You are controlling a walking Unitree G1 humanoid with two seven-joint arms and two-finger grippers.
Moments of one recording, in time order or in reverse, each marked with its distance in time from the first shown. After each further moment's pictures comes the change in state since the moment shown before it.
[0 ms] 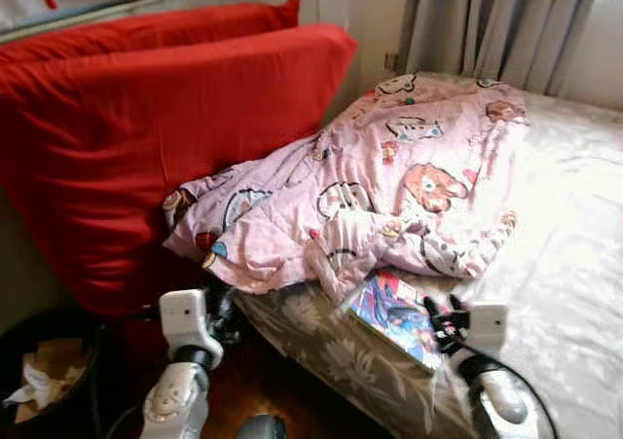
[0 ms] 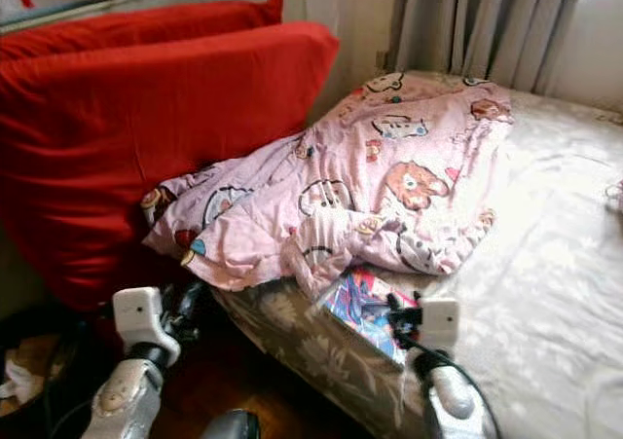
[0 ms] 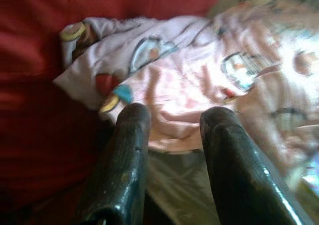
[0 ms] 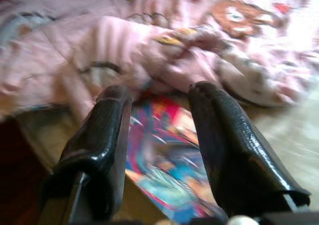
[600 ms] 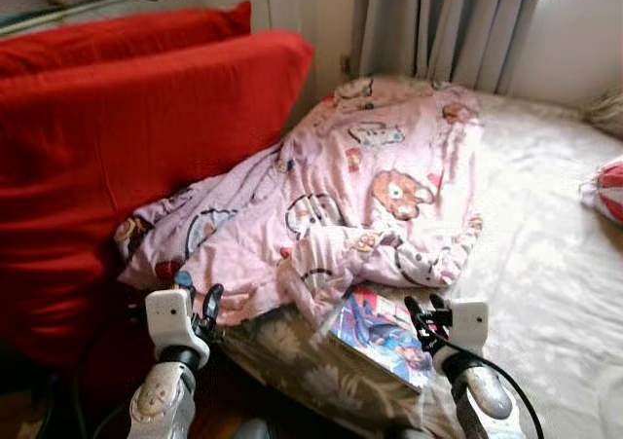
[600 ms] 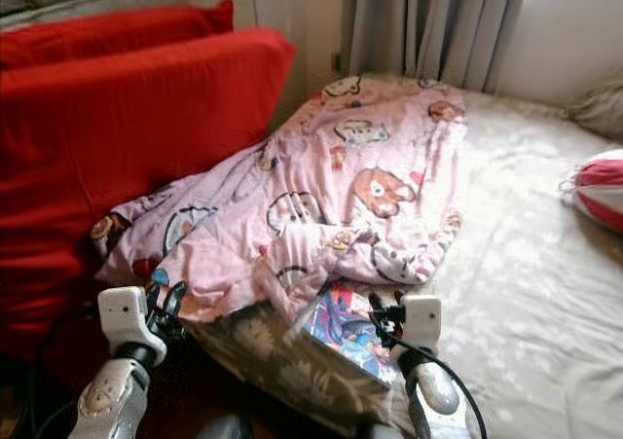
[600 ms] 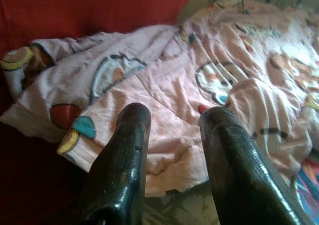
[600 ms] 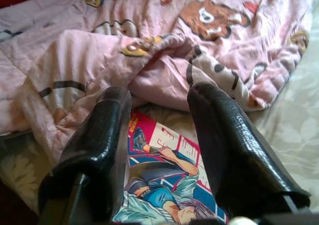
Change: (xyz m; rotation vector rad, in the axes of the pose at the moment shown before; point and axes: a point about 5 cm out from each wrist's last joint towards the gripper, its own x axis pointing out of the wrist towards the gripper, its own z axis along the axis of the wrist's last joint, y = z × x) left arm 0.004 -0.009 0.007 -0.007 -0.028 -0.045; right arm 0.001 -0.009 -0.002 -0.011 0.024 -0.032
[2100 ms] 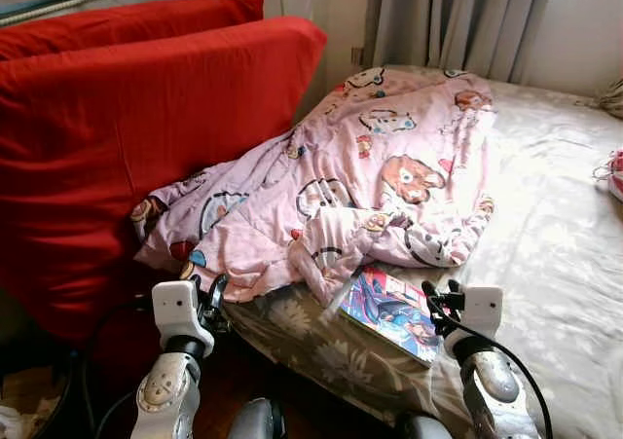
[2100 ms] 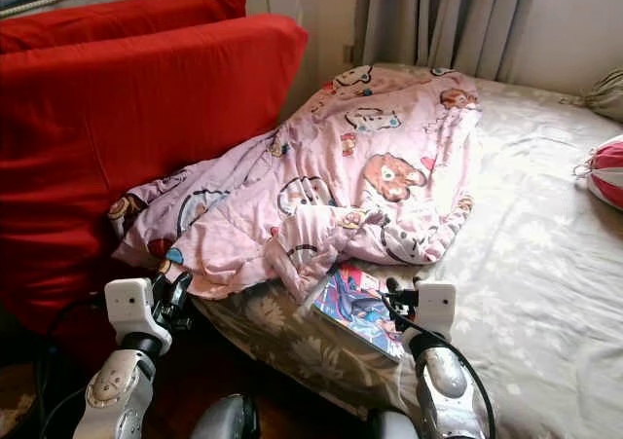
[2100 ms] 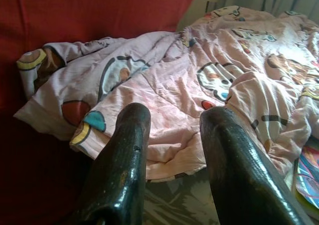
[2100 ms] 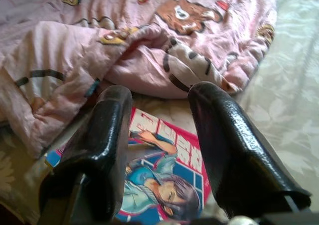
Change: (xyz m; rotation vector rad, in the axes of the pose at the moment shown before) left arm 0.007 0.007 0.000 0.036 -0.035 0.006; right arm 0.010 -0.010 0.004 -0.001 -0.004 -0.097
